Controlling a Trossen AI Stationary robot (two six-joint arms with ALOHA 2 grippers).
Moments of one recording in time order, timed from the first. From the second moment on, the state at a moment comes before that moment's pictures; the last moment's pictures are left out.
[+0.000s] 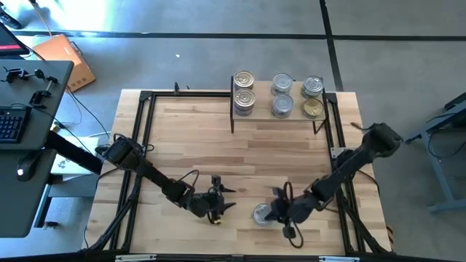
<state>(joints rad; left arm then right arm) -0.55 1.96 0.83 0.62 -0.66 0.06 0.69 1.60 0.75 0.17 0.25 0.52</state>
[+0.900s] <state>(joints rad) -0.52 1.96 0.87 0.56 -0.61 0.17 0.59 1.79 1.08 -0.04 0.57 0.50</state>
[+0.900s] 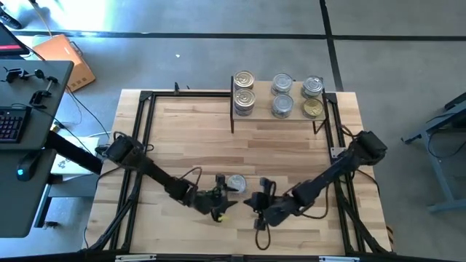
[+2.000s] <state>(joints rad) -0.44 1.87 0.93 0.24 -0.30 0.21 0.65 1.79 0.88 0.23 0.62 -0.11</state>
